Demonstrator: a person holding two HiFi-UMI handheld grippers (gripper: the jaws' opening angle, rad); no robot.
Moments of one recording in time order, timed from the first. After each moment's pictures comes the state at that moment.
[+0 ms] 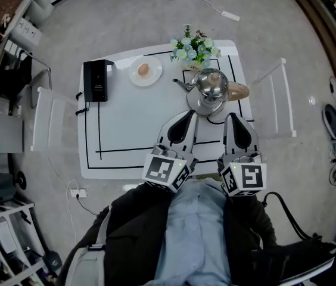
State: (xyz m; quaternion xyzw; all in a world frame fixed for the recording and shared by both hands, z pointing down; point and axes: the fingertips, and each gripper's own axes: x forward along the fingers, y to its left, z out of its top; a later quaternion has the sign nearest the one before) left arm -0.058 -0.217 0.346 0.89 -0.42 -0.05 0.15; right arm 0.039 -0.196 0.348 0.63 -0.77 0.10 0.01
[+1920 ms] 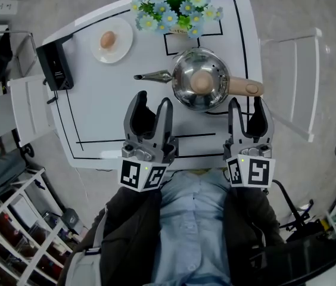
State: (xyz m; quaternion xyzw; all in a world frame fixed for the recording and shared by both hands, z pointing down) left arm -0.082 -0.289 0.436 0.82 -0.53 -0.08 0.20; right arm 0.119 -0.254 0.483 0.64 -0.74 0.20 0.06
